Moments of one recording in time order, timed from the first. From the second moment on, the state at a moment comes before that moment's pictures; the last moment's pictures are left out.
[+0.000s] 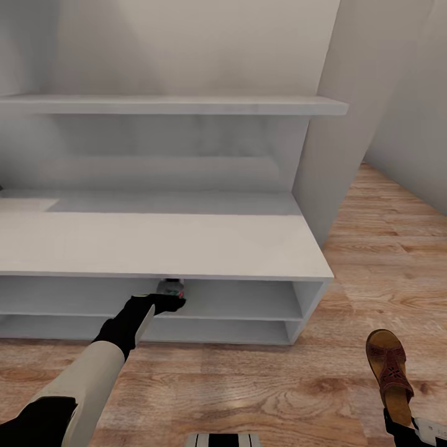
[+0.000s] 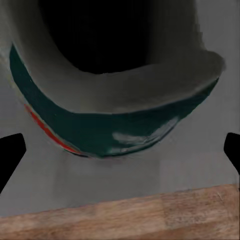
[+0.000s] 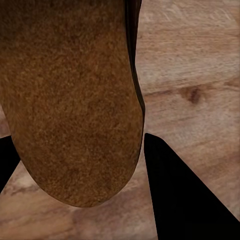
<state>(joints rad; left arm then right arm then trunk) -0.85 -0.02 -0.01 -0.59 -0.07 0.46 -0.16 -0.32 -0.20 -1.00 -0.41 0.55 -0.46 0.20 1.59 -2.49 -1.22</state>
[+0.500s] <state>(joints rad) -0.85 -0.02 0.00 -0.59 -0.06 0.45 -0.16 -0.32 -0.20 -1.00 -0.41 0.55 -0.46 0.20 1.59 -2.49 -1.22</state>
